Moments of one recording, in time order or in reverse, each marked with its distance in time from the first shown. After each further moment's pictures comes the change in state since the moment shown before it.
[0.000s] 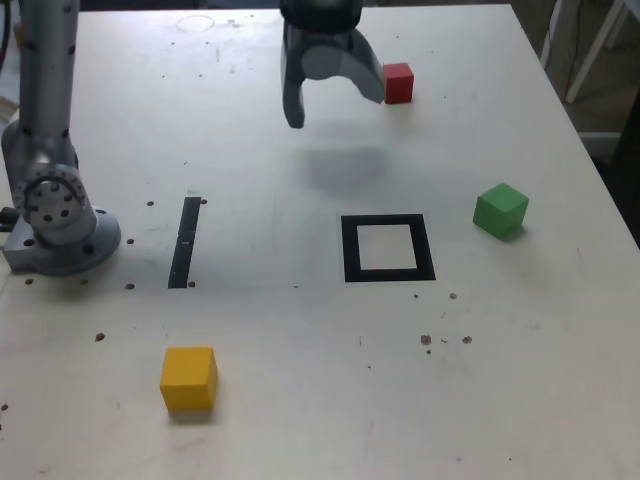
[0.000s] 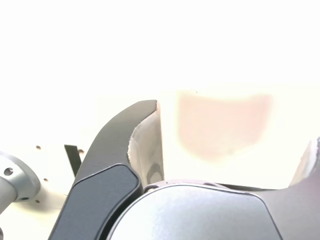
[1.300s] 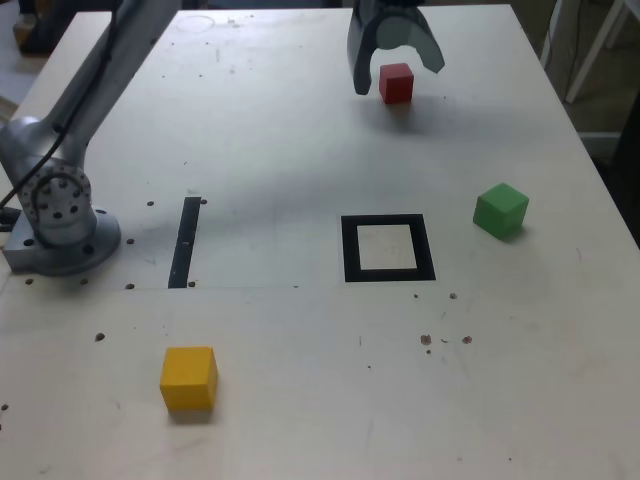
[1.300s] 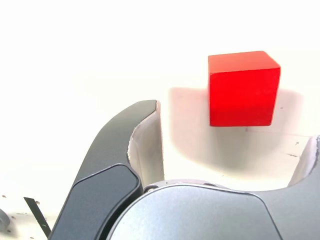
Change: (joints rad) arm 0.134 0.492 -0.825 0.361 0.009 0.114
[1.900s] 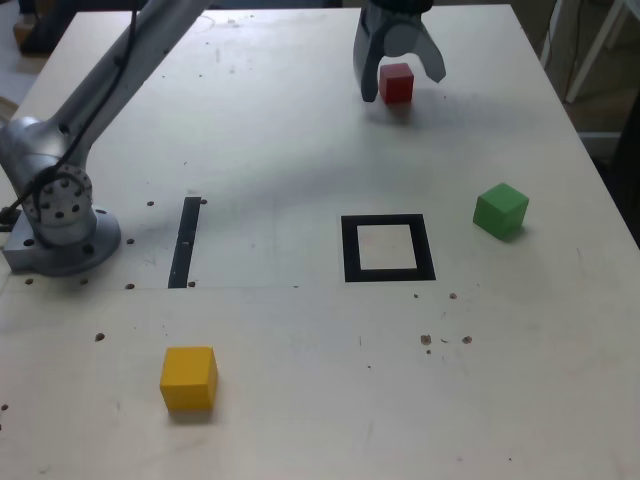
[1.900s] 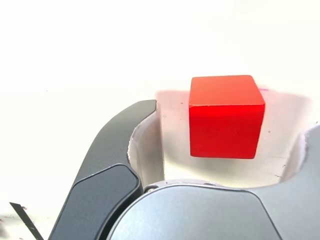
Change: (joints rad) arm 0.029 0.103 -0.143 0.064 -0.037 0.000
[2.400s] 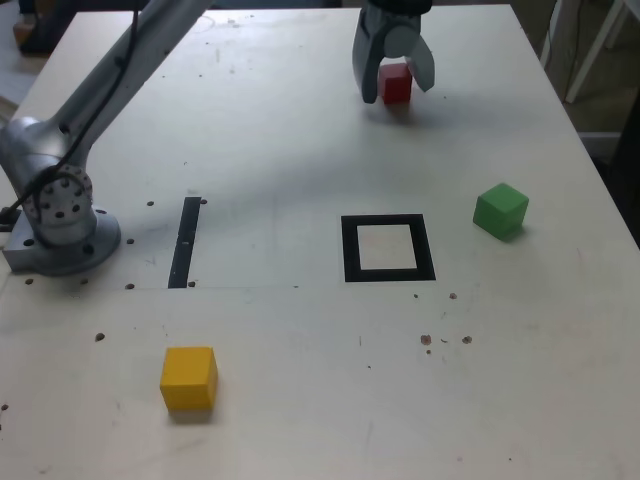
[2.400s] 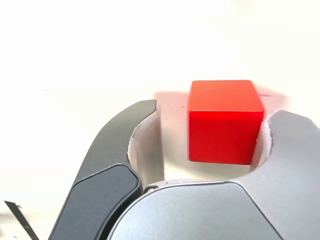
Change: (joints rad) arm 0.003 0.009 -0.009 -0.001 -0.005 -0.020
